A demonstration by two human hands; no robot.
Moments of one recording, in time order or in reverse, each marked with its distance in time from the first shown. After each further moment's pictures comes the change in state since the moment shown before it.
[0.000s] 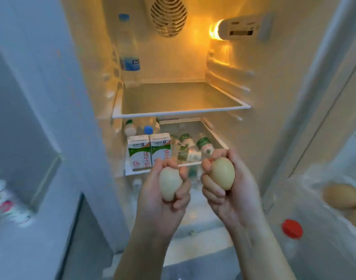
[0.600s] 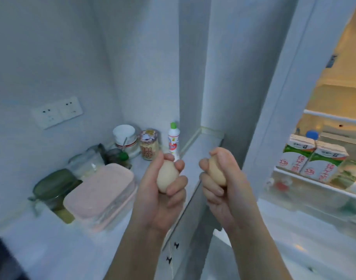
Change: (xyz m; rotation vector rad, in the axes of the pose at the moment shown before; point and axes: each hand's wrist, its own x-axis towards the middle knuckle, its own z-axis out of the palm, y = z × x) left_hand -0.194 0.130 -0.103 -0.084 0.353 0.566; right_hand -0.045 0.193 0.133 -0.108 -0.492 0.504
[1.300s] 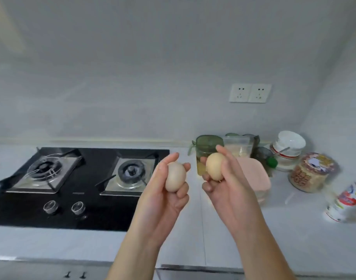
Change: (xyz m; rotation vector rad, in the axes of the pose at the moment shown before) left_hand -0.134 0.048 -0.070 0.090 0.708 0.936; right_hand 0.038 0.148 0.108 0.011 -0.687 0.674
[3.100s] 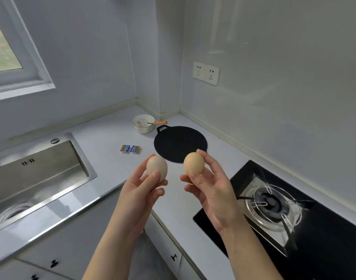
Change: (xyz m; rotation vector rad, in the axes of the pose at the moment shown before) left_hand -0.168 0.511 -0.574 0.218 0.773 0.577; right_hand 0.062 0.559 0.579 -0.329 -0.714 0.497
